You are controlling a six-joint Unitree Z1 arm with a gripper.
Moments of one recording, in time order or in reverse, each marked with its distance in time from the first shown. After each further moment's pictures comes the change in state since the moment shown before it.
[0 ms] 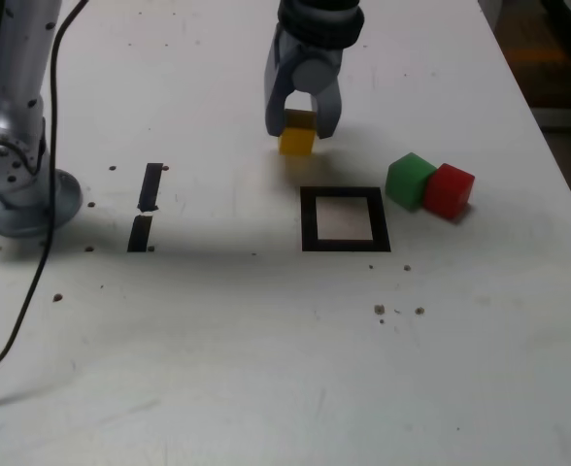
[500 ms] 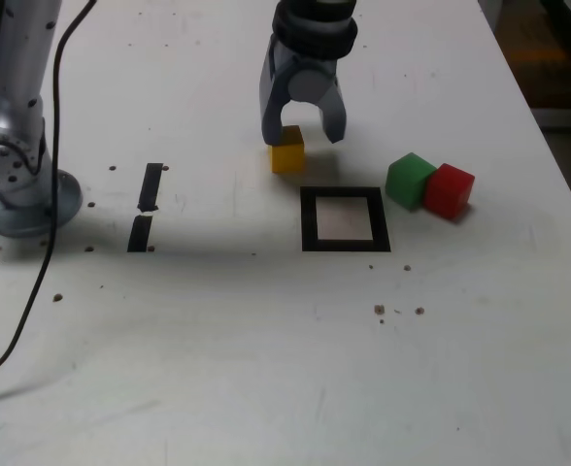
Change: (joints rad) arm 0.010 0.000 0.047 -0.049 -0.016 -0.012
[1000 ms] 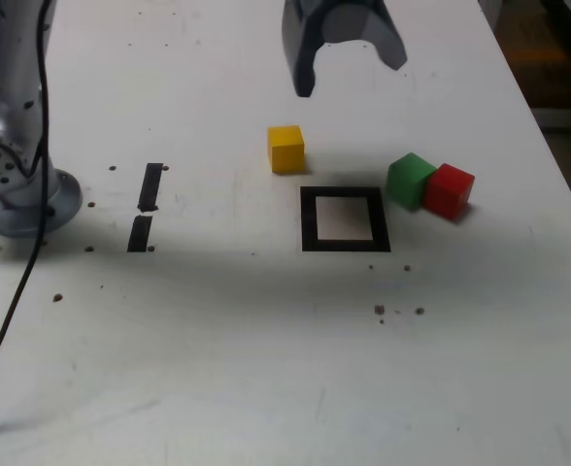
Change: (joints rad) arm -0.135 -0.008 -0.404 0.308 0.005 -0.269
